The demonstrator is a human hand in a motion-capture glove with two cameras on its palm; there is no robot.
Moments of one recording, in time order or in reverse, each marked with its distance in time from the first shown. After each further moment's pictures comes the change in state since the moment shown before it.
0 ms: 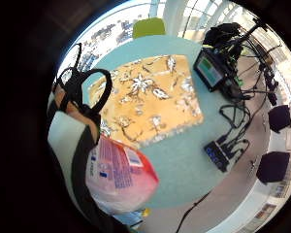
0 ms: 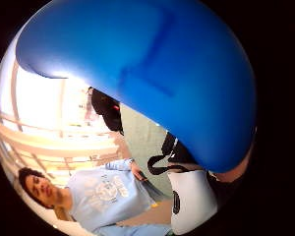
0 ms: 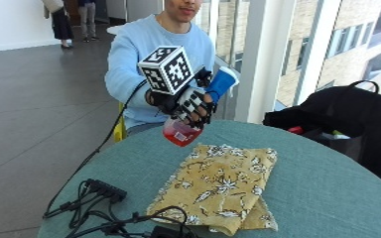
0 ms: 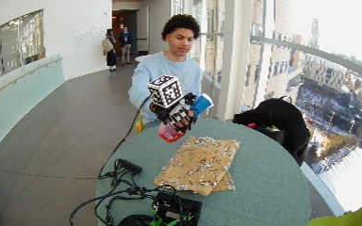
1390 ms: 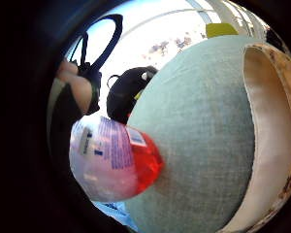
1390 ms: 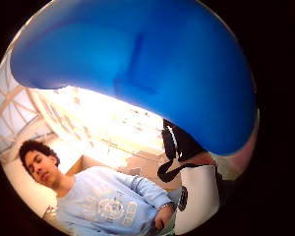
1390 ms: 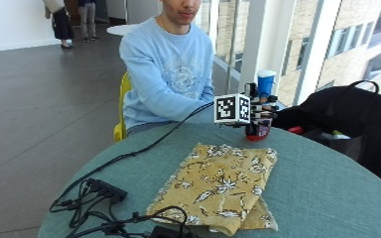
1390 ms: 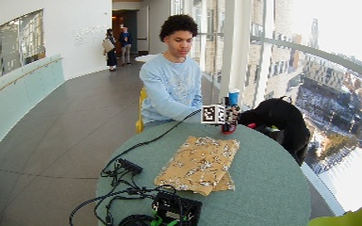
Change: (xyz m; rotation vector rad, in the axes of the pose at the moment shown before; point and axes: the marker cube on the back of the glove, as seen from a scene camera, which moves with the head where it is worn) arm -0.189 -0.031 0.206 0.043 -0.702 -0.295
